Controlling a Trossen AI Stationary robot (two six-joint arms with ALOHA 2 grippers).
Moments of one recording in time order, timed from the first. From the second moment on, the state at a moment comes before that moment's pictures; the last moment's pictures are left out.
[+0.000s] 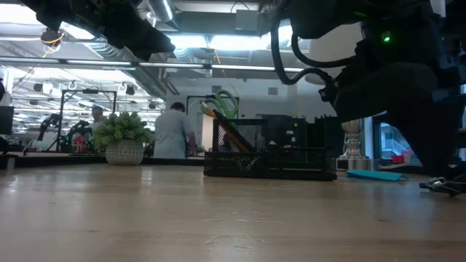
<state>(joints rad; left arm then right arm) 0.00 0.92 0.51 0.07 0.01 0.07 0.43 2.04 1.41 -1.18 -0.07 1.41</state>
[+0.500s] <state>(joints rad) 0.00 0.92 0.51 0.07 0.01 0.07 0.35 2.04 1.58 -0.90 0.23 1.15</state>
